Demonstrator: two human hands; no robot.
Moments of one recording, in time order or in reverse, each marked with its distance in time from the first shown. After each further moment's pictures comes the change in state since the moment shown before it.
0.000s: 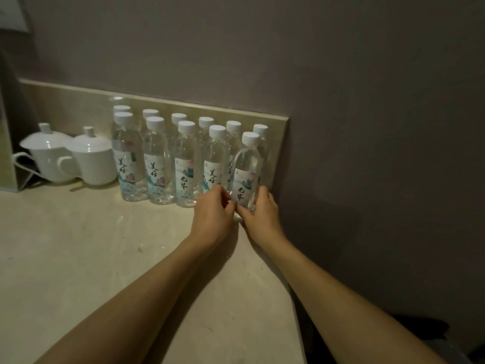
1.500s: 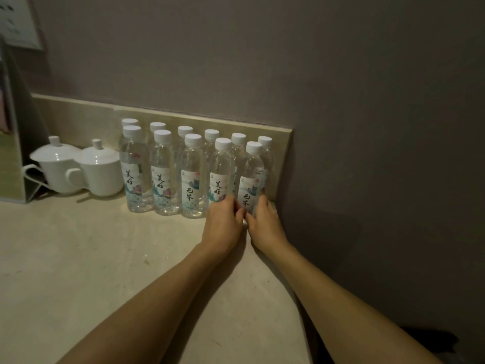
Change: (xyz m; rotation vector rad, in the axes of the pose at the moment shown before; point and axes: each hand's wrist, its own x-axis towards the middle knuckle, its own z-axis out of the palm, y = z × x) left_hand 0.013 -0.003 0.012 0.081 0.011 0.142; right_hand 0.014 -0.004 0.003 -0.233 -0.062 -0.004
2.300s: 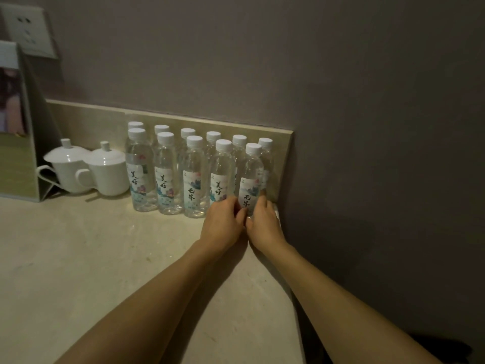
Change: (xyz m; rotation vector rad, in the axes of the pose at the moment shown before) left_hand -0.008 0.003 -0.006 0.112 -0.026 0.019; right_hand -0.008 -0.003 -0.003 -0.068 -0.021 -0.014
